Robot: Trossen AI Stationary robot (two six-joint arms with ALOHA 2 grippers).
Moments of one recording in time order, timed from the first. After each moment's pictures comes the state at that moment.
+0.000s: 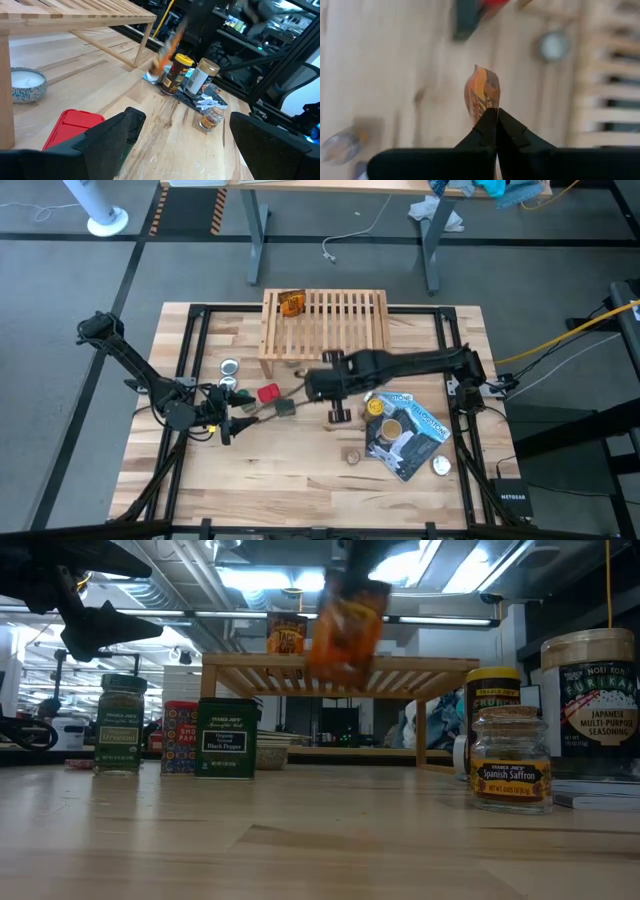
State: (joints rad) left arm -0.74 0.81 0.21 0.37 -0.95 -0.66; right arm 0.13 1.98 2.08 -1.29 0.25 -0.06
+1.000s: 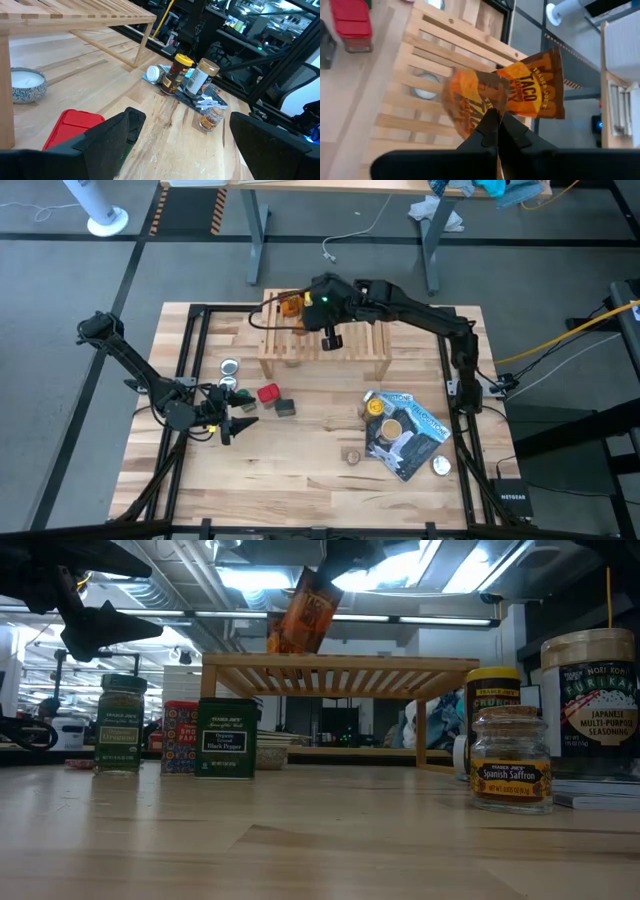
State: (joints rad) left arm -0.74 0.81 0.21 0.37 -0.95 -0.66; right arm -0.22 2.00 2.28 -1.09 0.20 -0.68
